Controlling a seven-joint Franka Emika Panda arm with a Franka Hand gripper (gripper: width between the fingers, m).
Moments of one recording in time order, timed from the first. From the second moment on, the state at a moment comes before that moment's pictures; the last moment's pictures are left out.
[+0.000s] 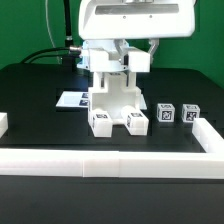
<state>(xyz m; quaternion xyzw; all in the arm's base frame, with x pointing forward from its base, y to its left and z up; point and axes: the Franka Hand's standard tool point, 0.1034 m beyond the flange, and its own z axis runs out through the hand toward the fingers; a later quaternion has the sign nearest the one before) 0.494 0.028 0.121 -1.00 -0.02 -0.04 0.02</state>
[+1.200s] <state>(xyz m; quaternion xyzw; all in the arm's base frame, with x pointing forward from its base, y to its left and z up) 0.489 0.028 0.120 -1.00 -0.06 -0.04 0.02</state>
